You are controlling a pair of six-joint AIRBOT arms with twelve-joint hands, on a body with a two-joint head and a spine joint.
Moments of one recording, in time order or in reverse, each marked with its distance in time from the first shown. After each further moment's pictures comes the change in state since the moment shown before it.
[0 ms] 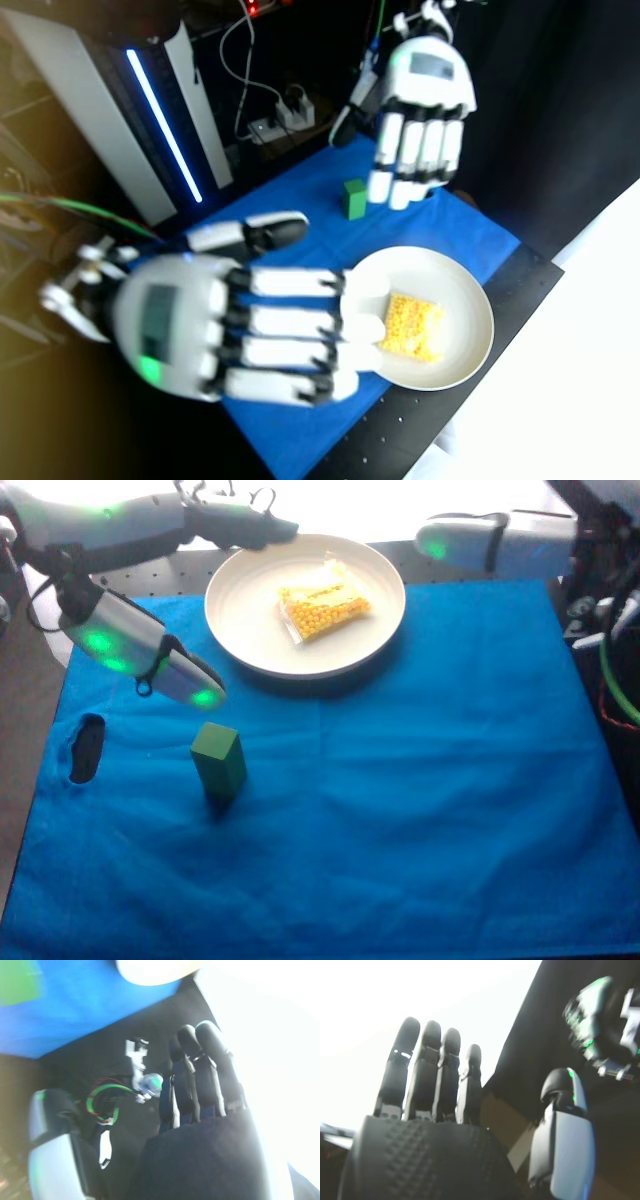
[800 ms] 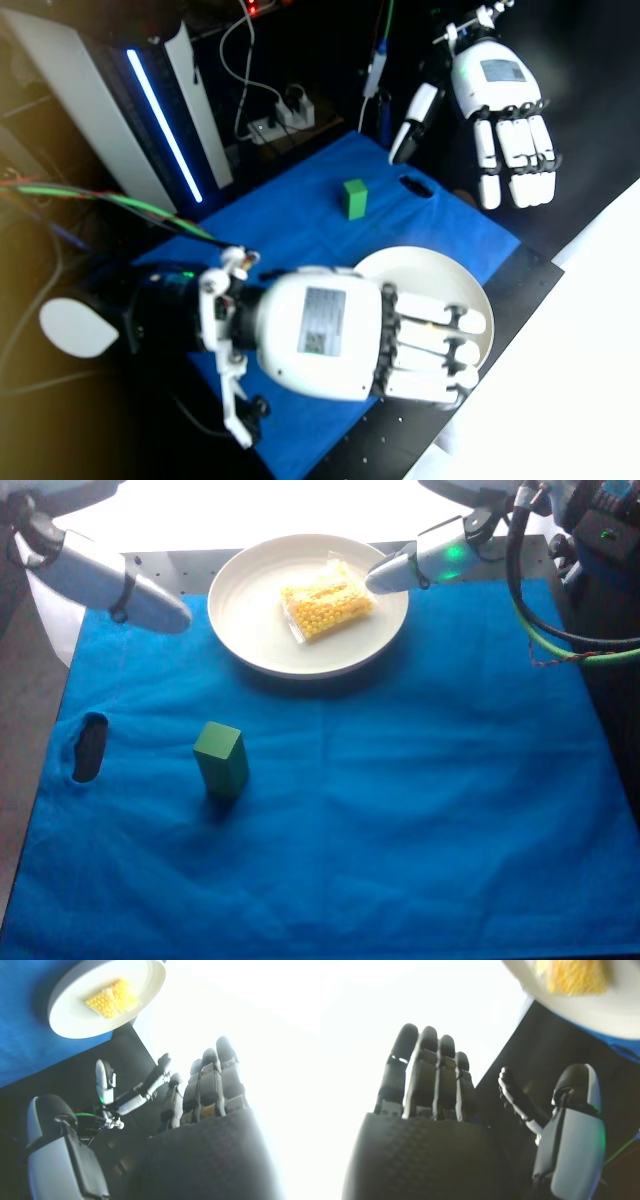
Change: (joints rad) left arm -0.028 -0.042 0.106 -0.263 0.165 0.187; right arm 0.204 -0.175 0.263 -0.536 -0.445 0.008
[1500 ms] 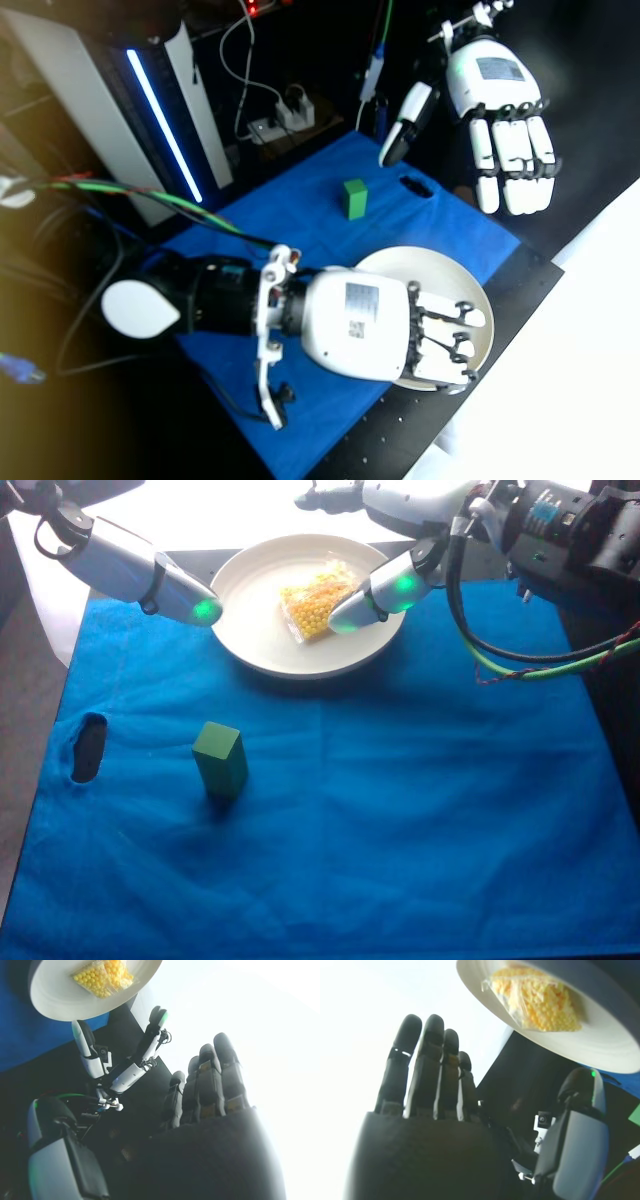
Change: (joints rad) left arm -0.015 -0.026 0.001 0.002 -0.027 -0.001; right arm 0.000 -0.117 0.071 -0.034 -0.084 0.000
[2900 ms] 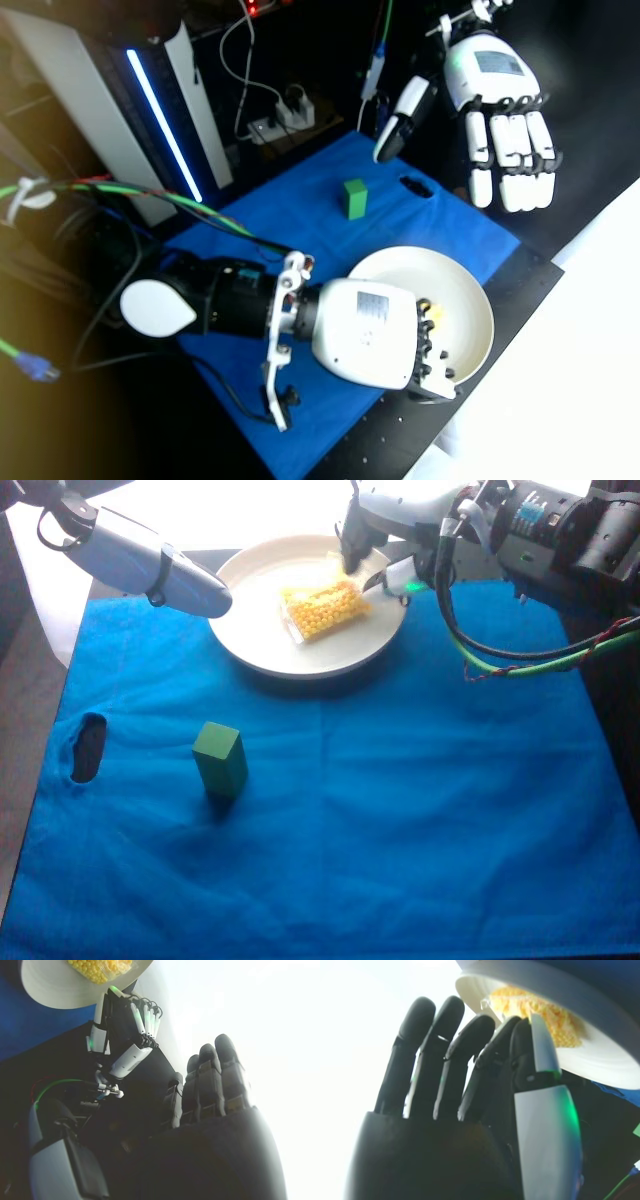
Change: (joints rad) left arm -0.008 -0.002 -0.004 0.000 -0.024 -0.011; right arm 0.000 -0.037 0.047 -0.004 -0.023 0.003
